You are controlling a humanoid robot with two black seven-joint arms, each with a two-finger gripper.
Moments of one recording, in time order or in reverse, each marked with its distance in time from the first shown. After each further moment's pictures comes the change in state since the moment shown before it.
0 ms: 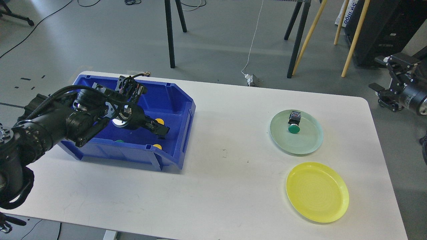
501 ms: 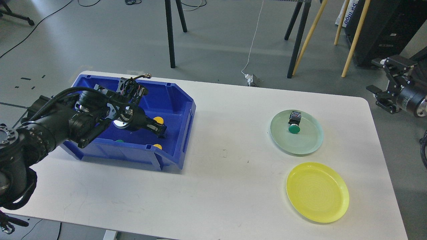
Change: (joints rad) left arm -0.003 -0.004 -0.003 0.003 -0.002 0.000 0.000; right arm -0.009 -0.004 0.000 0.015 -0.003 -0.007 -0.003
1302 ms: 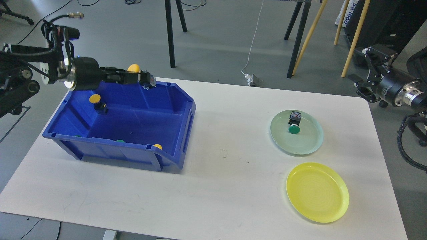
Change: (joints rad) left arm -0.089 0.544 -0.273 -0.582 -0.321 0.000 0.000; right arm 0.069 0.110 0.007 -0.004 -0.001 -0.046 0.003
